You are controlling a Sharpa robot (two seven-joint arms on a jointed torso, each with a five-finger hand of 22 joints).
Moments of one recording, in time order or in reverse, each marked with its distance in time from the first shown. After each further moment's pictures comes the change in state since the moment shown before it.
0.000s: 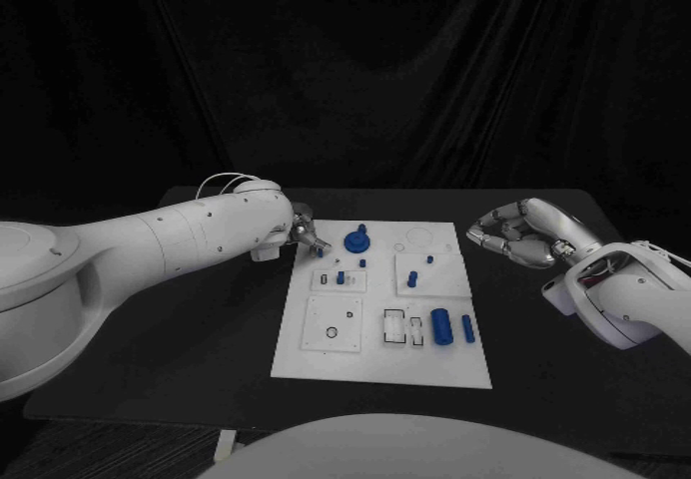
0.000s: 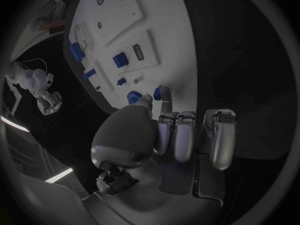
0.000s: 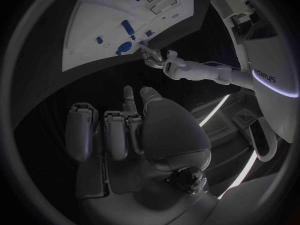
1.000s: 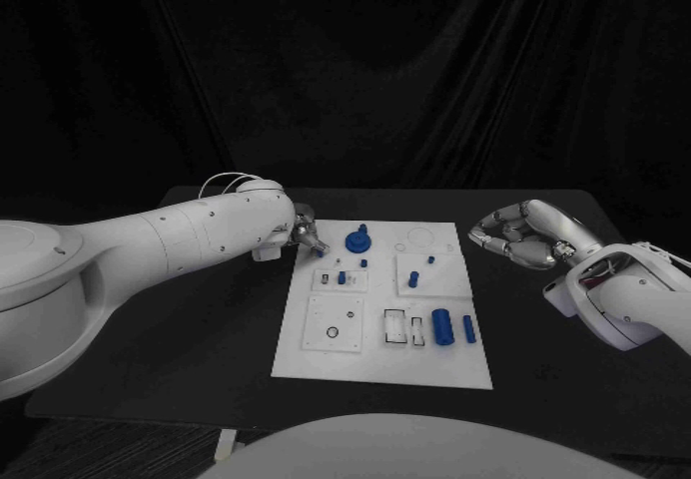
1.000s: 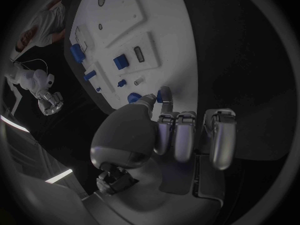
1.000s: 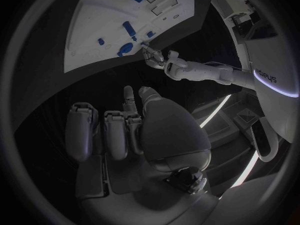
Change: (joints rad) left arm -0.001 0.004 0.000 -0.004 0.000 0.016 0.003; left_hand 0.057 -0.016 0.099 -0.026 0.155 -0.014 0.000 0.000 0.001 0.000 0.000 0.000 0.000 0.000 0.000 0.000 0.000 0.000 0.000 0.000 -0.004 0.000; right arm -0.002 0.002 0.000 -0.004 0.000 0.006 -0.014; right_hand 0.018 0.000 0.018 -0.007 0.023 0.004 -0.004 0.000 -0.003 0.000 0.000 0.000 0.000 0.000 0.000 -0.004 0.000 0.000 0.000 0.000 -0.006 0.000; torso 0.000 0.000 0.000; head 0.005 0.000
